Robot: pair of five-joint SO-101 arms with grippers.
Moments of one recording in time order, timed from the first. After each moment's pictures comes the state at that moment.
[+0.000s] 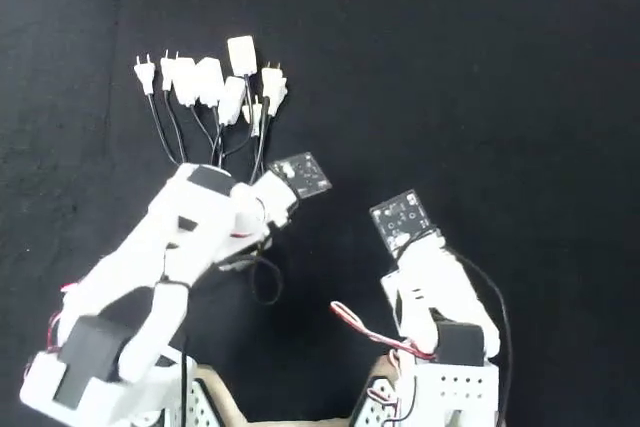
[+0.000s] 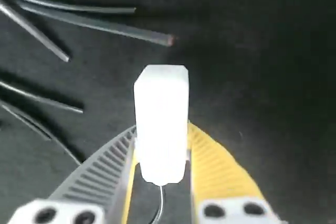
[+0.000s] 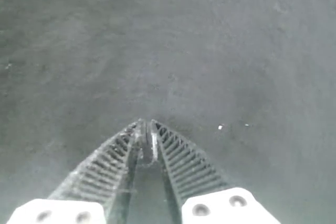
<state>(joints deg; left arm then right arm) 16.7 -11.5 41.1 63.8 -39.6 3.7 -103.2 96.7 69.1 29.4</state>
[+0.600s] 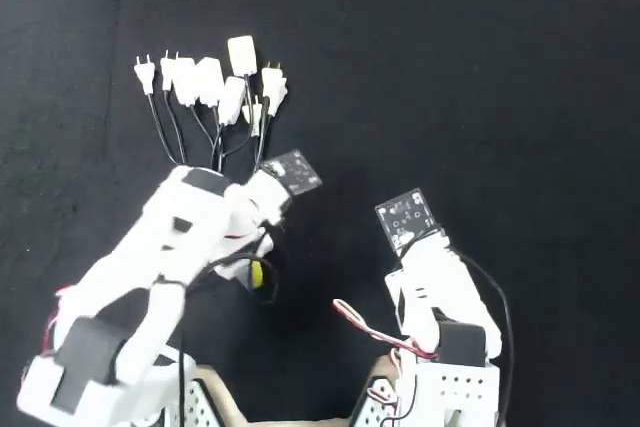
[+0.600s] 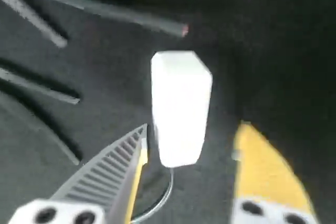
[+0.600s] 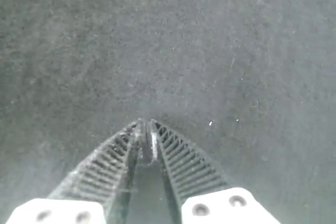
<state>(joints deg) 14.9 -14.8 43.9 63.3 -36.7 5.0 -103.2 96.7 69.0 29.4</state>
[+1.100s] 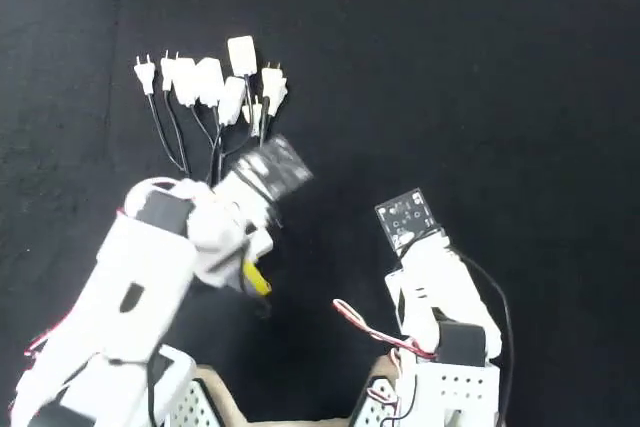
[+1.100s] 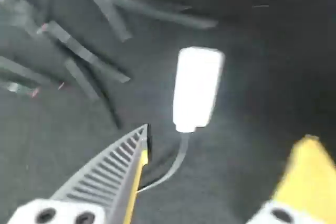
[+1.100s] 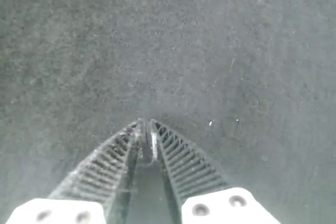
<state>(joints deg) 16.8 -39.5 45.6 73.9 -35.4 5.0 -103.2 96.7 69.0 29.4</state>
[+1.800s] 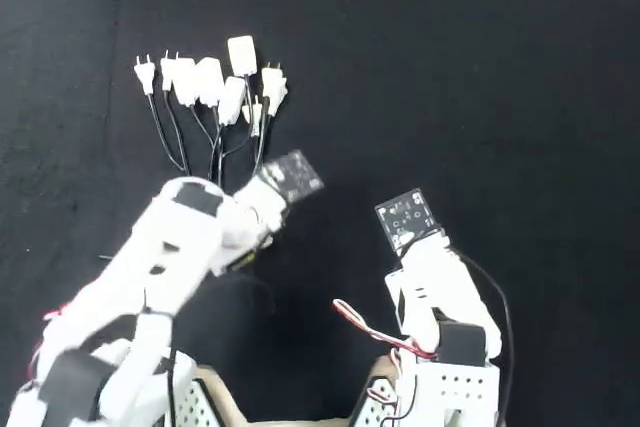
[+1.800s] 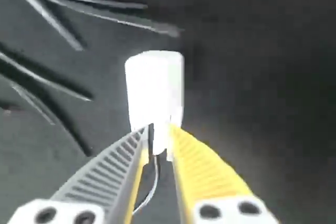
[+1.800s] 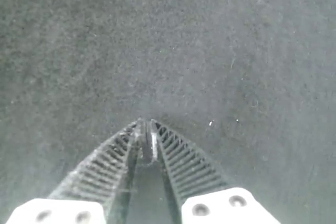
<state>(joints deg) 15.7 -19.6 46.9 60.4 -35.8 5.0 -103.2 96.7 69.0 29.4</state>
